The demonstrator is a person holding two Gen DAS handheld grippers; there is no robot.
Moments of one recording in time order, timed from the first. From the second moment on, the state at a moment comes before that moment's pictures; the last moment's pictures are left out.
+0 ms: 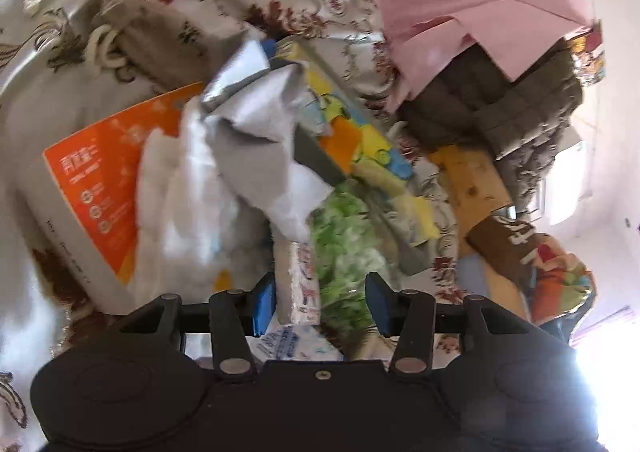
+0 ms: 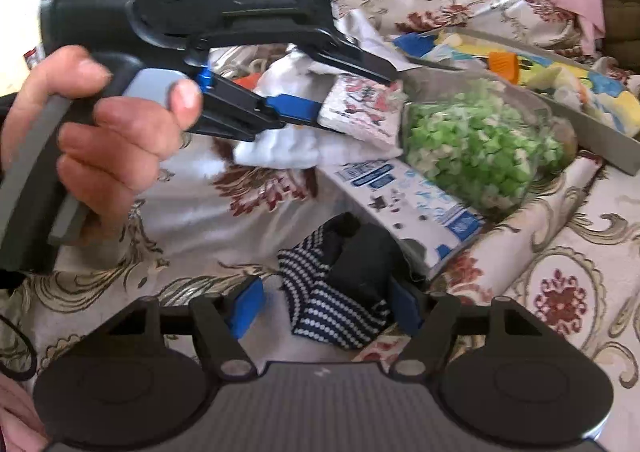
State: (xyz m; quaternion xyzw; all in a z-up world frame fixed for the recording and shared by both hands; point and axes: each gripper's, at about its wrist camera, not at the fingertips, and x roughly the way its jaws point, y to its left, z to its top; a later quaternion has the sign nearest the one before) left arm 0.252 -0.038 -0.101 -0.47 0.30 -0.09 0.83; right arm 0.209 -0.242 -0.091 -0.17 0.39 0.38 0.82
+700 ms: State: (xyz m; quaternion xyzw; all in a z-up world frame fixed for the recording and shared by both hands) left arm 0.265 -0.043 -0.099 -0.41 0.34 -0.07 0.84; right arm 0.211 -0.228 -0.101 -0.19 0.39 0.36 0.83
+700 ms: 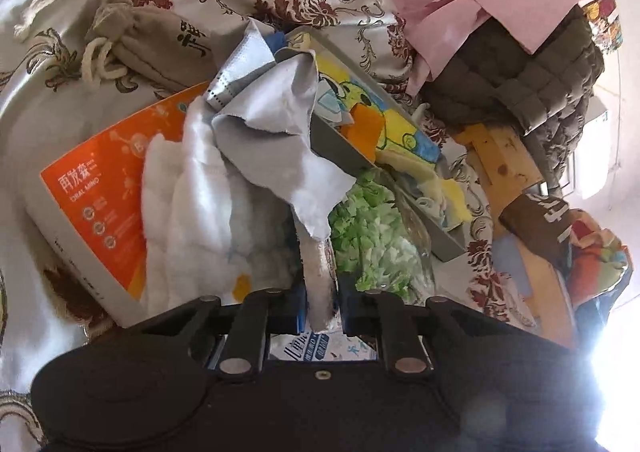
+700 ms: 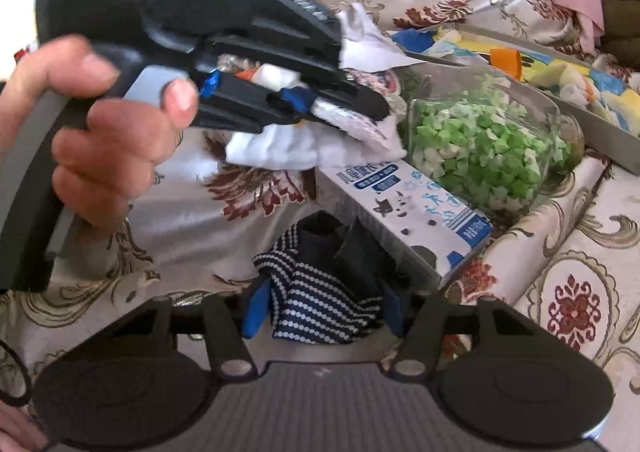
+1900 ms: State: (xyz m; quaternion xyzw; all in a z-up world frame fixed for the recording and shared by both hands) left arm 0.202 -0.061 -0.028 -0.29 0.26 -0.14 0.91; right arm 0.216 -0.273 -0.043 -0.06 0.26 0.26 0.93
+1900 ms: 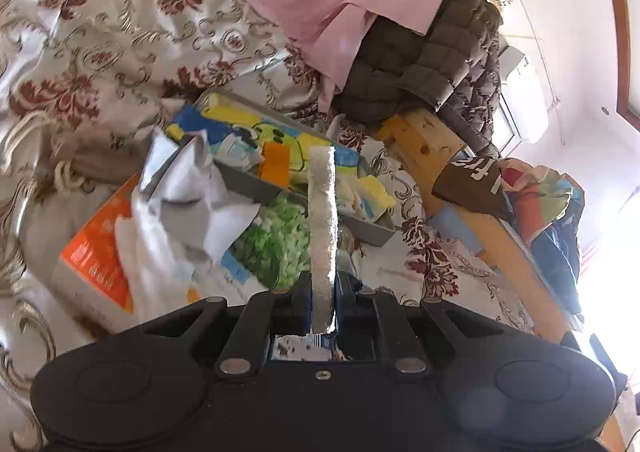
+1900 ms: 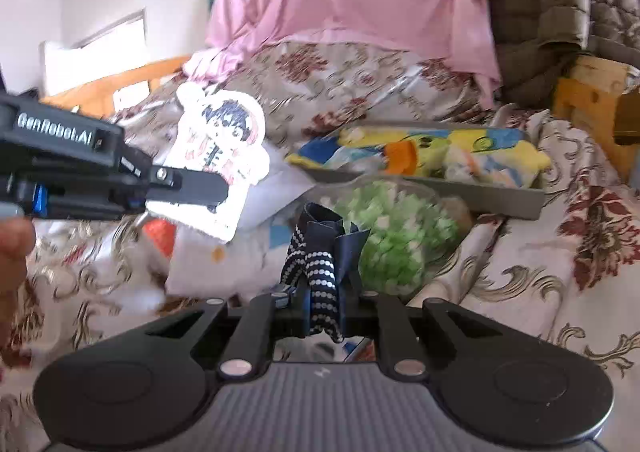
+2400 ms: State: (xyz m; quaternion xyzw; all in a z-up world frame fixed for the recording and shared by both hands) left arm 0.296 -0.058 -0.015 -0.26 0.26 -0.15 0.92; right arm 0.332 -0.291 -0.006 0.07 0.19 0.23 0.95
